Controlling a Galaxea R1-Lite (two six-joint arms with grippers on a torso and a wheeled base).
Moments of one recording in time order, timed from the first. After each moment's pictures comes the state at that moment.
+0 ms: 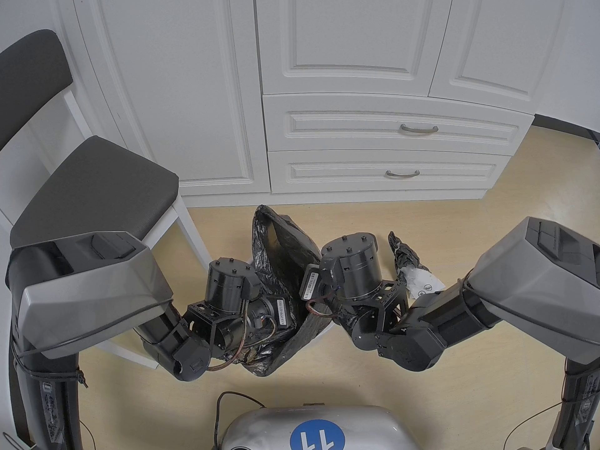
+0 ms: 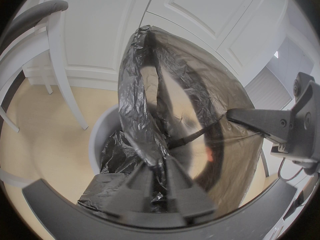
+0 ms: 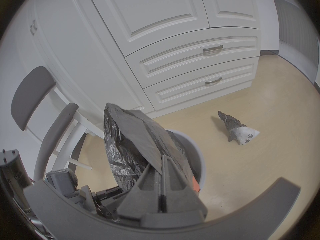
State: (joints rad) left arm -0.58 2.26 -0.83 -0.98 0.08 -0.38; right arm 0.80 2.22 -1.15 -0.71 -0.54 0.57
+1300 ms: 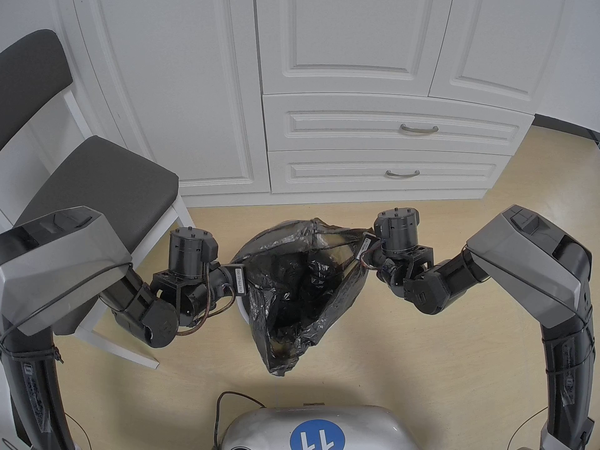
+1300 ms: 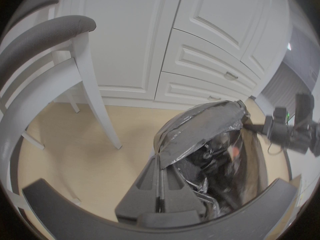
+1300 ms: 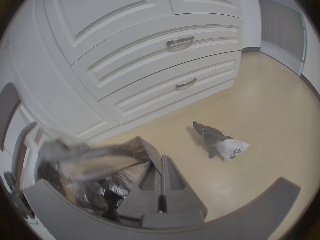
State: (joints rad) left arm -0.42 2.20 -0.89 -0.89 0.16 -0.25; right arm 0.50 2.39 -1.34 -0.71 -0.44 0.55
